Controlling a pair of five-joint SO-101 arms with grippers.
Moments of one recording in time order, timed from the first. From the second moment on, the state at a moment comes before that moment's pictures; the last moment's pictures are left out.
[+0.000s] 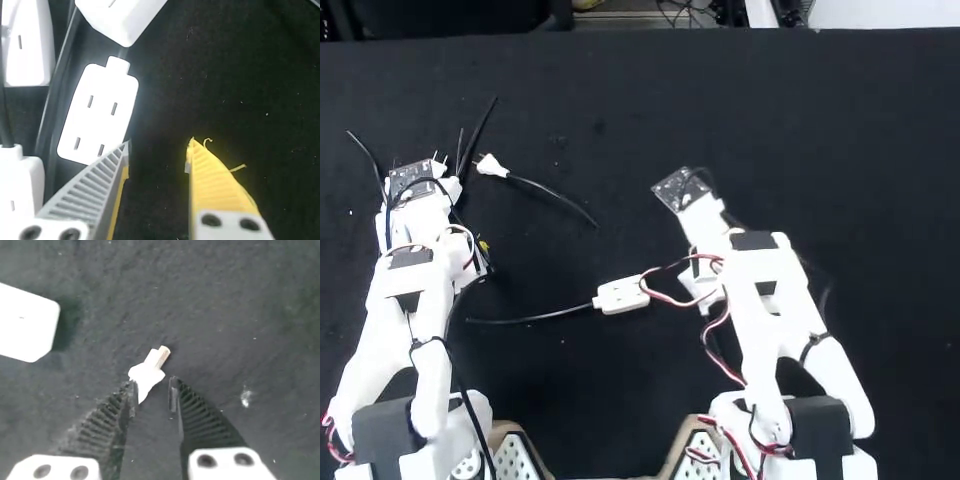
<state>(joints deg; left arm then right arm) -18.1 -21.8 57.5 34.1 3.8 -4.2 -18.6 53.0 52.4 31.5</state>
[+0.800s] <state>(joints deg) -18.1 -21.8 57.5 34.1 3.8 -1.5 -20.4 51.5 60.8 28.9</state>
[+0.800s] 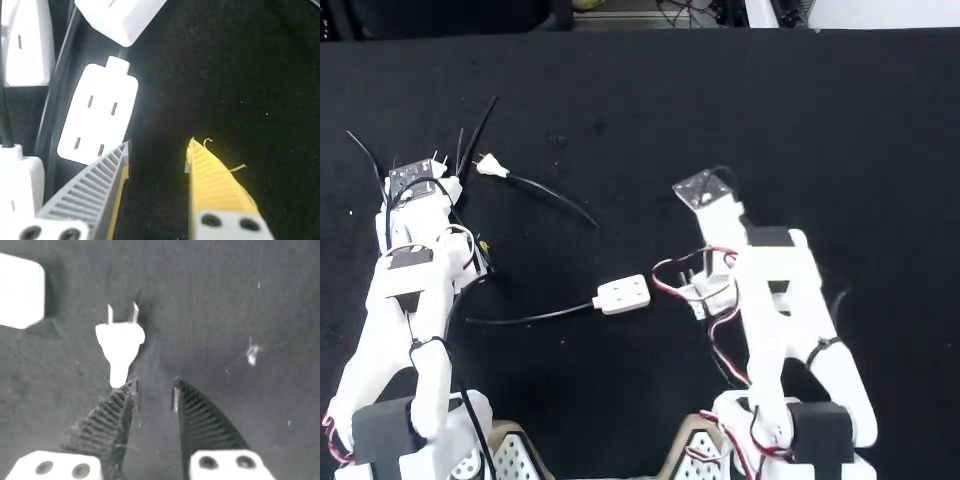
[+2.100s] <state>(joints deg) -18.1 -21.8 57.5 34.1 3.8 -14.2 -15.4 56.7 48.1 26.8</state>
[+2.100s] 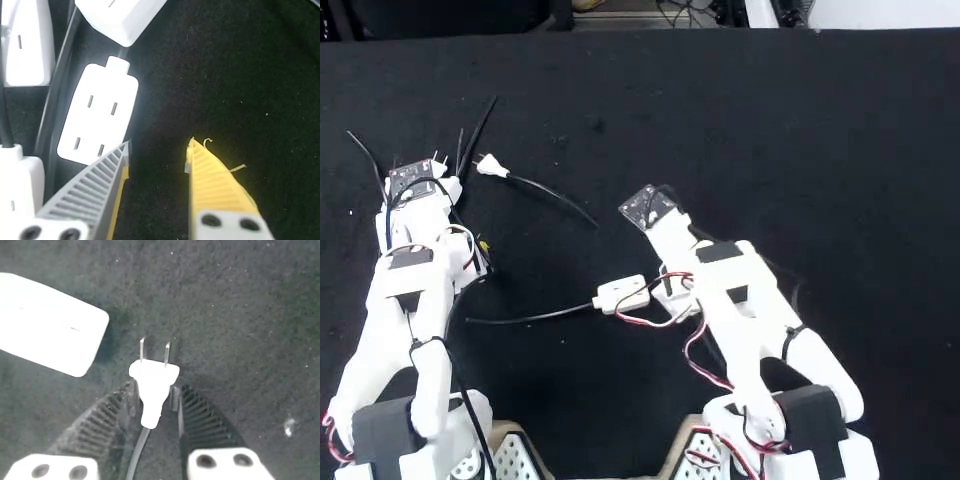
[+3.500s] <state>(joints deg) -18.1 -21.8 57.5 34.1 3.8 -4.9 -21.5 59.0 46.2 29.3</state>
